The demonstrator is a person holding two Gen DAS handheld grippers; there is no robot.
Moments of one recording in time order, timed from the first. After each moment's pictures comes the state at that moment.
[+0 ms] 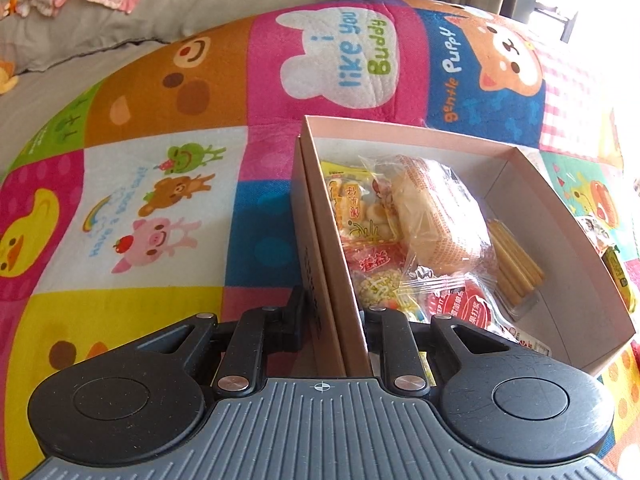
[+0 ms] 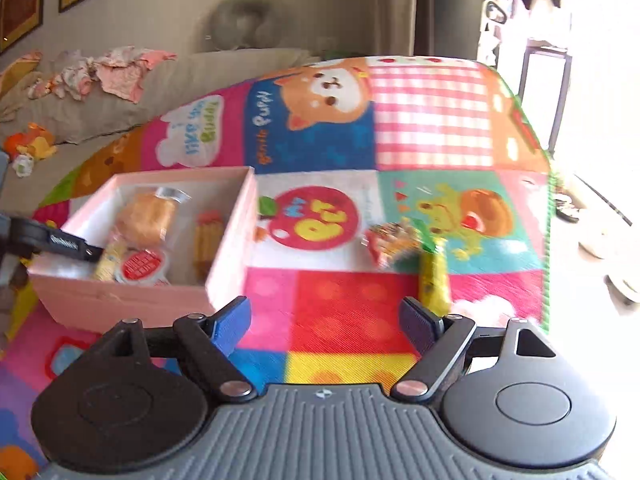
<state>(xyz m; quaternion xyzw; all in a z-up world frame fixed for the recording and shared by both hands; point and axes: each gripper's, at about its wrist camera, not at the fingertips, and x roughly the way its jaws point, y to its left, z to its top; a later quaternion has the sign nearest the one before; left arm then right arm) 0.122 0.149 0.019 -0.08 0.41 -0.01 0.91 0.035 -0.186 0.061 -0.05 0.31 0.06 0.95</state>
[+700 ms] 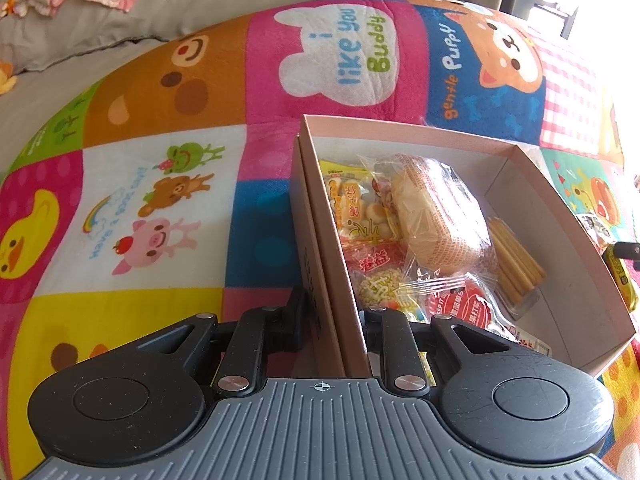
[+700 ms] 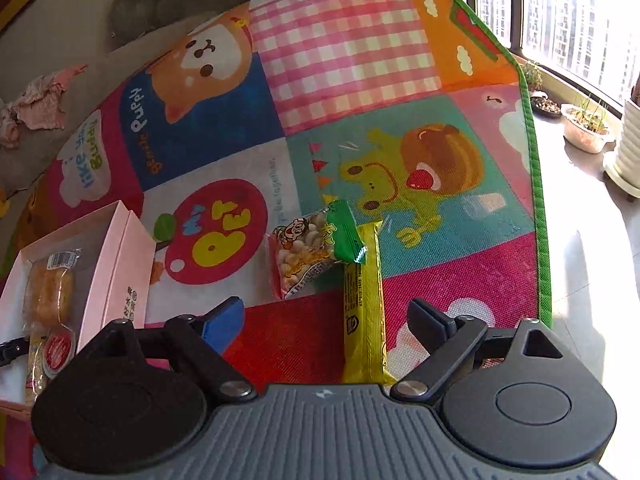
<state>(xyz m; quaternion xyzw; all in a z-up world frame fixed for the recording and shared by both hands) 0.124 0.149 0.021 -0.08 0.41 -0.01 0.91 0.172 -0.253 0.043 0.07 0.42 0.02 0.91</state>
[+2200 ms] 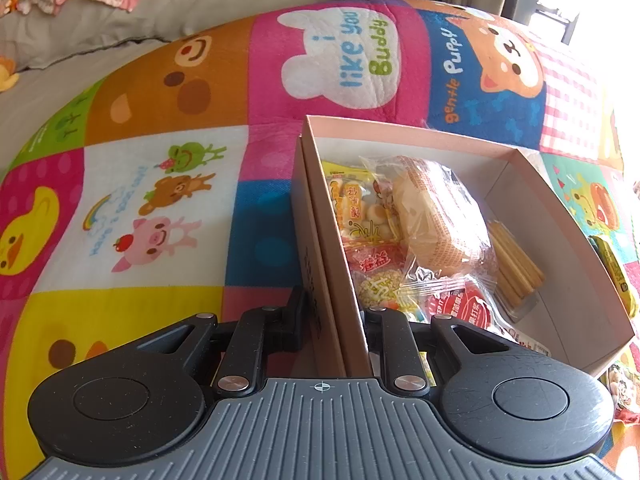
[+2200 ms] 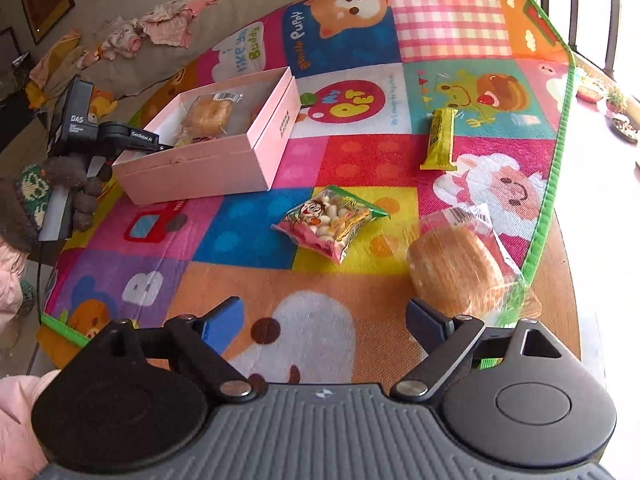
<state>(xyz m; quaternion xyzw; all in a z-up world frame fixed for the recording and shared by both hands) 0.121 0.149 0.019 -0.09 0.41 -0.01 0.91 -0.043 -0.257 0.055 0.01 0.43 0.19 0.88</state>
